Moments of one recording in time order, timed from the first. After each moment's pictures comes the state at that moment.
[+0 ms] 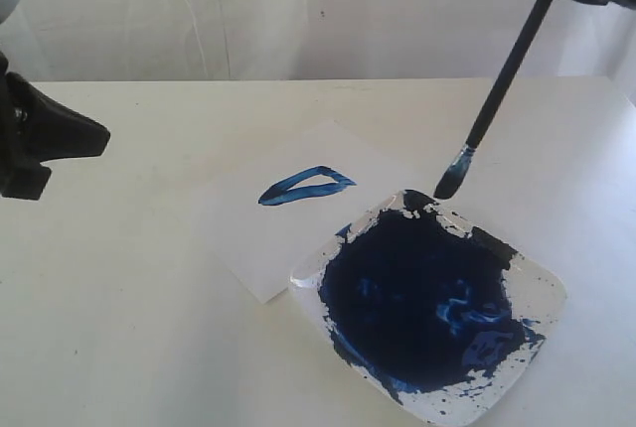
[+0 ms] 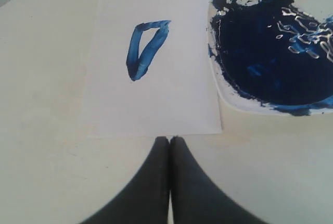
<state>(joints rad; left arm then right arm) -0.15 1.13 -0.89 -0.82 0.80 1.17 0.29 1.20 -1.16 0.37 0.58 -0.22</state>
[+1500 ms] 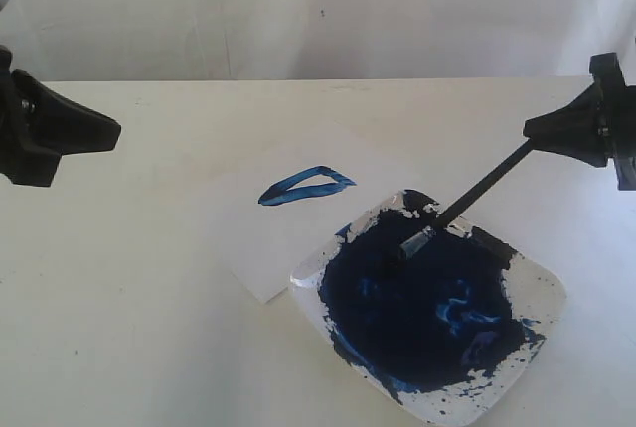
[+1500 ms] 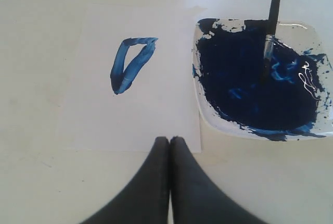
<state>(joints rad) -0.15 1.13 -0.87 -0.91 0.80 1.16 -0.24 1.92 -1.16 1.29 1.20 -0.86</state>
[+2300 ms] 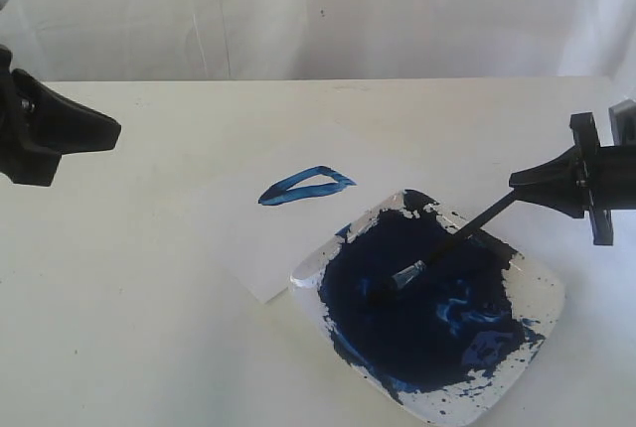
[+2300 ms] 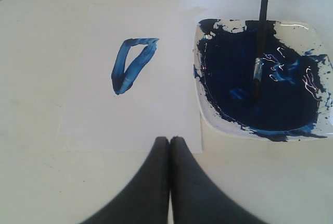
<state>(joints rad) -0.15 1.13 -0.87 -0.91 0.80 1.16 -0.26 2.15 -1.17 1.34 1.21 -0.88</state>
